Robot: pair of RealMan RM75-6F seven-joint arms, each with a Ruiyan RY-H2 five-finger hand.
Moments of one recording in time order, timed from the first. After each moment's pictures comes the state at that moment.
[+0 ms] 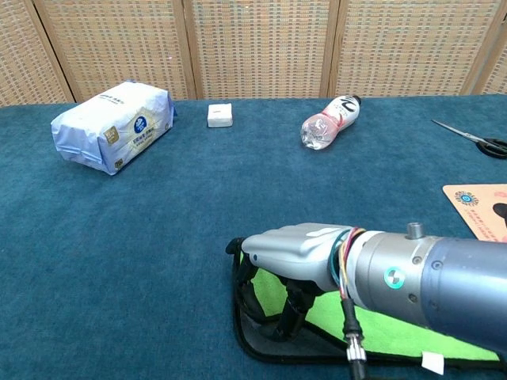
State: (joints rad) left arm -0.05 -1.00 -0.04 -1.79 1.48 1.52 0.06; right arm 1.00 -1.69 0.07 -1.90 -0.56 1.03 -0.75
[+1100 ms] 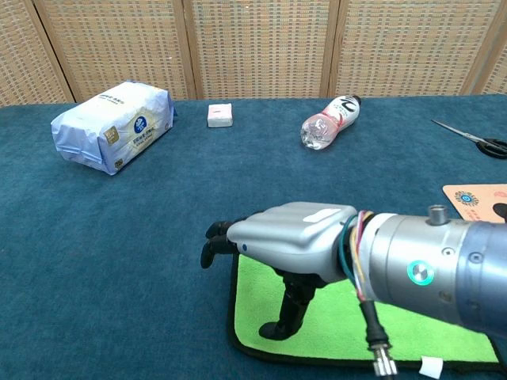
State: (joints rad) left arm -0.04 -0.99 -0.04 -1.79 1.49 1.53 0.04; right arm 1.01 -1.62 0.01 -1.99 -0.74 1.07 -0.76
